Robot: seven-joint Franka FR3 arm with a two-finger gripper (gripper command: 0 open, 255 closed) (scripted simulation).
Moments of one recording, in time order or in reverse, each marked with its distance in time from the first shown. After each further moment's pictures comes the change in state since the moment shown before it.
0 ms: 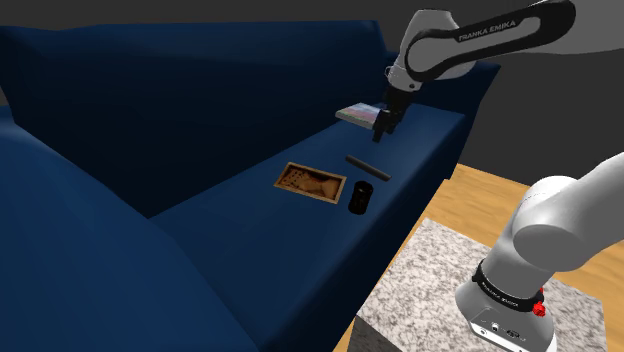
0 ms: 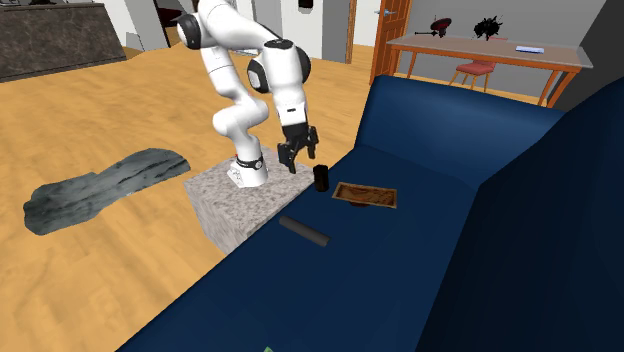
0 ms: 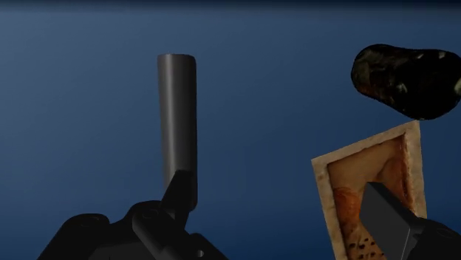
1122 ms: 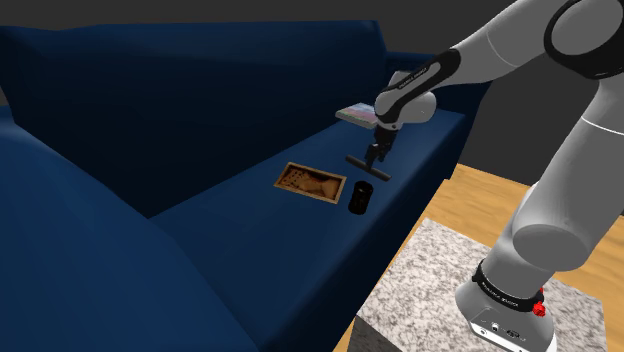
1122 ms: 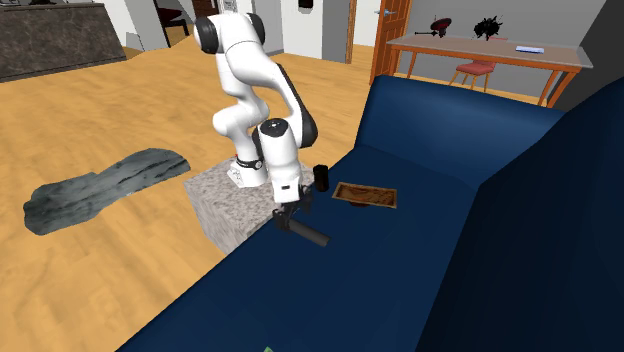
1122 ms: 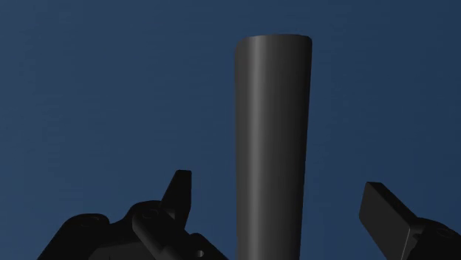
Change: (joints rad) arm -0.003 0.471 -0.157 0.053 0.184 0.327 -0.261
